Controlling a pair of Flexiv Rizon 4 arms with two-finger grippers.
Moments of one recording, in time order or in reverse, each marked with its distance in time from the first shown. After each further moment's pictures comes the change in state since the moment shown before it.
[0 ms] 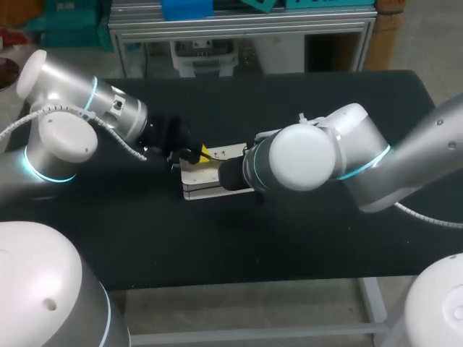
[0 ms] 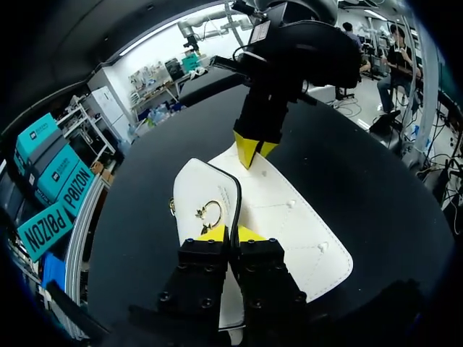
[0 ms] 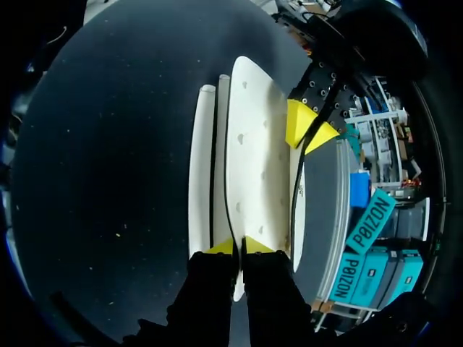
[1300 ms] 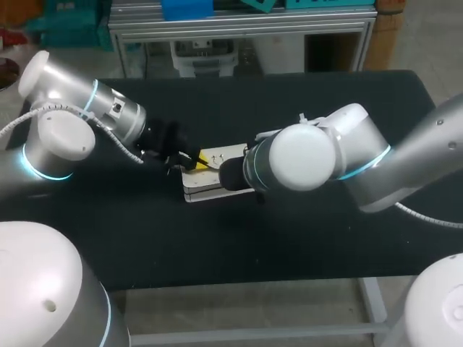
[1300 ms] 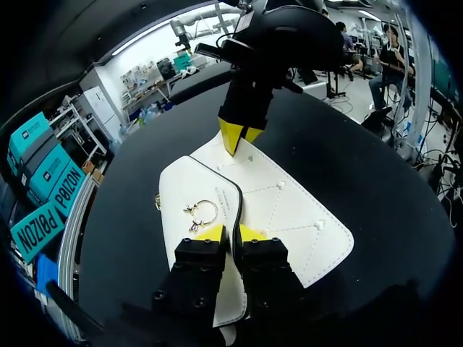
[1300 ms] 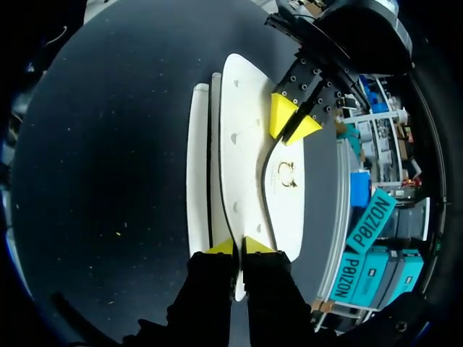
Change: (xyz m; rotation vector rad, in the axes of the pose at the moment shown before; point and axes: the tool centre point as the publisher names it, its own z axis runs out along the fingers) left arm 0.012 0.014 0.004 -0.004 0.062 0.012; right arm 0.000 -0.001 0.000 0.002 0.001 0.000
